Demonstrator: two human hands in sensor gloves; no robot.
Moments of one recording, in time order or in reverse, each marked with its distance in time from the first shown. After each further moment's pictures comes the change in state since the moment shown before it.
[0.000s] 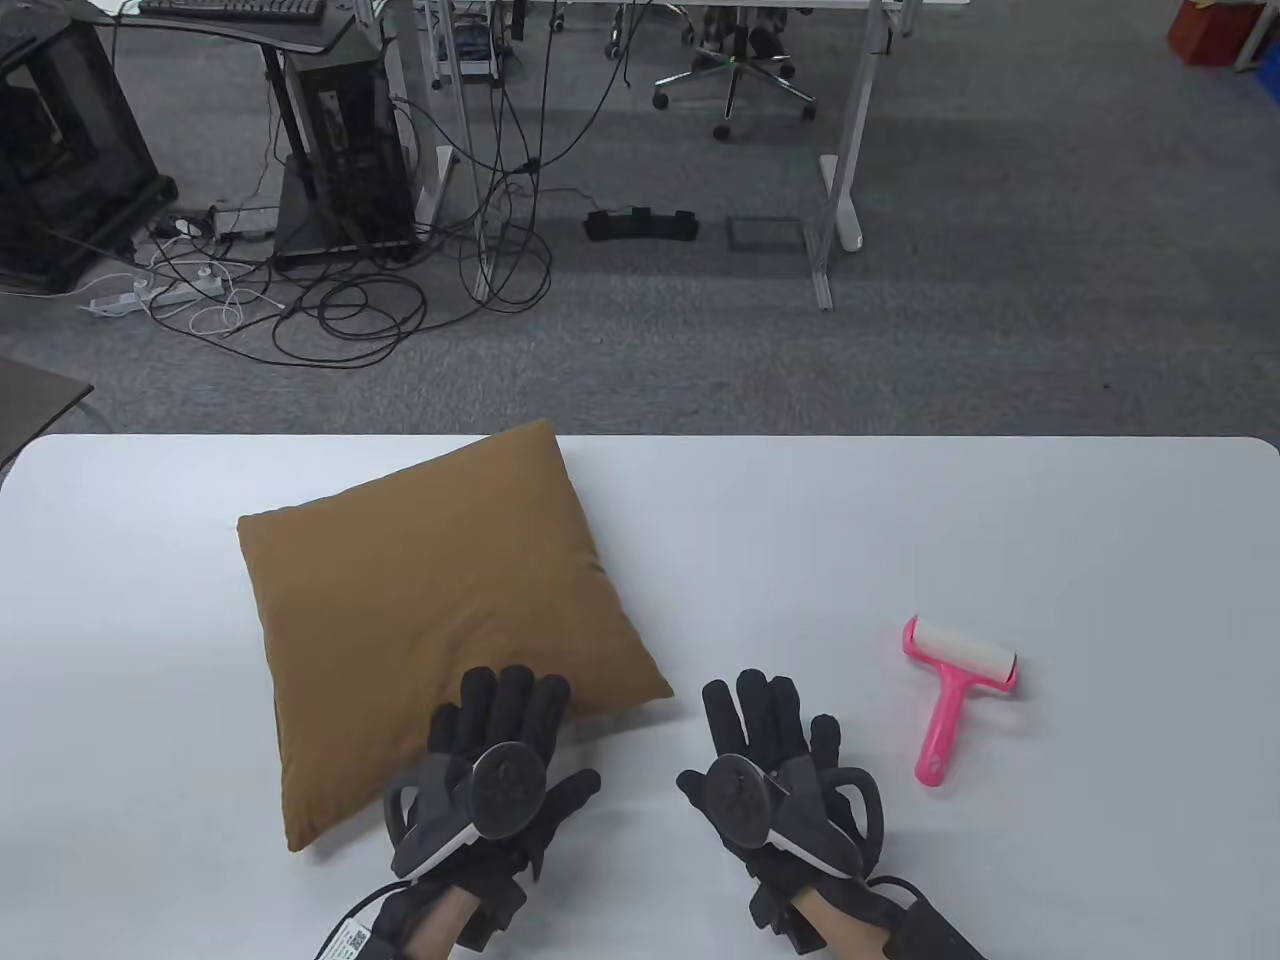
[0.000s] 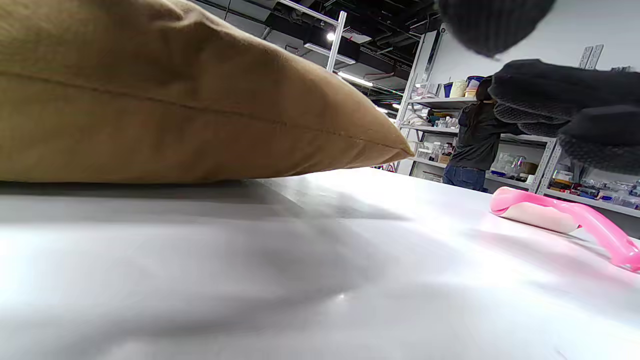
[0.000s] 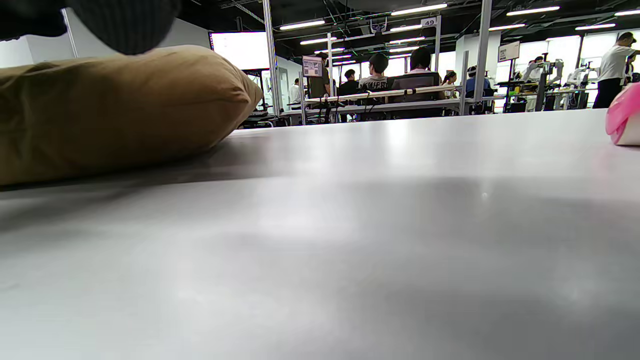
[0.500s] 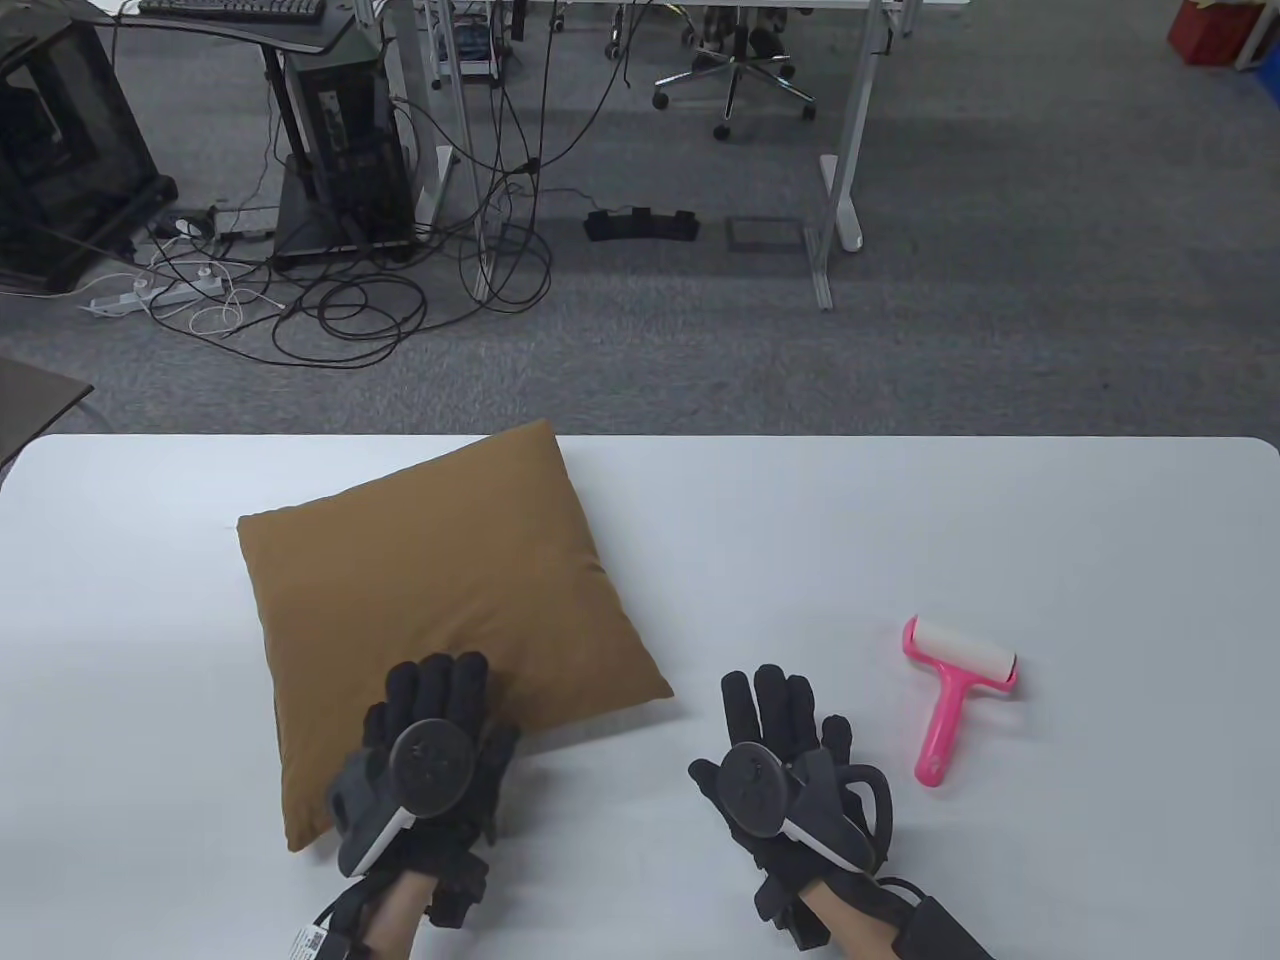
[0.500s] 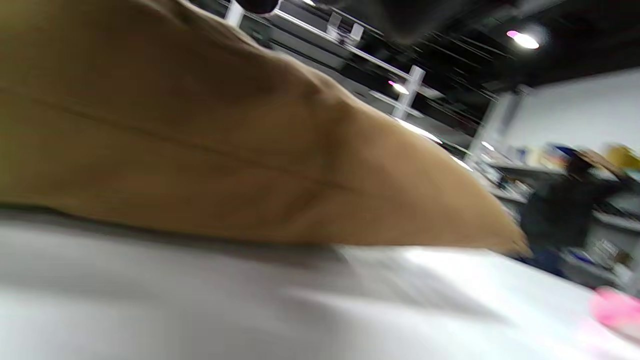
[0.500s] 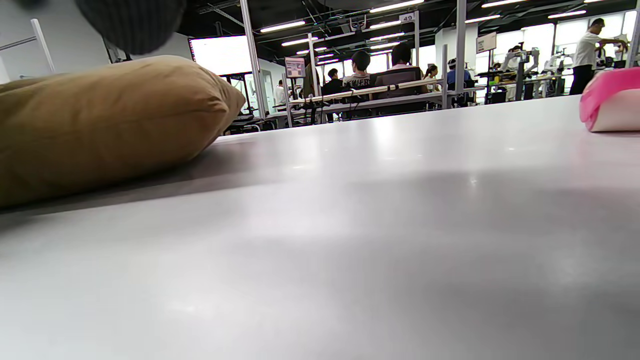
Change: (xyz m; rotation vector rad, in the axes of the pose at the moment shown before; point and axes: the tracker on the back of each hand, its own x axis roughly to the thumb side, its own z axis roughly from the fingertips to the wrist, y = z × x) left_hand -0.069 0.022 0.007 0.161 0.290 0.166; right_hand -0.016 0.000 -0.004 0.005 0.061 -0.050
